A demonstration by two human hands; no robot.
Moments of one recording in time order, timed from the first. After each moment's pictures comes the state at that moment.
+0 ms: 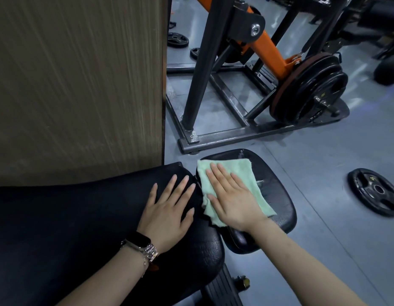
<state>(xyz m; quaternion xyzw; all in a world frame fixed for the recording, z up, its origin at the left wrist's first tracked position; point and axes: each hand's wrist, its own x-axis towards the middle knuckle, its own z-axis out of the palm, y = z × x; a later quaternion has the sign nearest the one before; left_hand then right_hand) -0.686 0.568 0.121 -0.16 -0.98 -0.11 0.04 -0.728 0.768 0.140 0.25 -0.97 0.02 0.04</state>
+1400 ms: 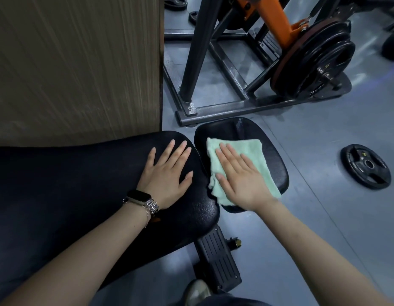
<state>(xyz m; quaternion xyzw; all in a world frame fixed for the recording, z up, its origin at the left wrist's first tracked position) -0.685 0.572 0.133 -0.14 -0.98 -0.11 -0.04 -0.688 0.792 0.144 0.22 -0.97 0.03 0.00</state>
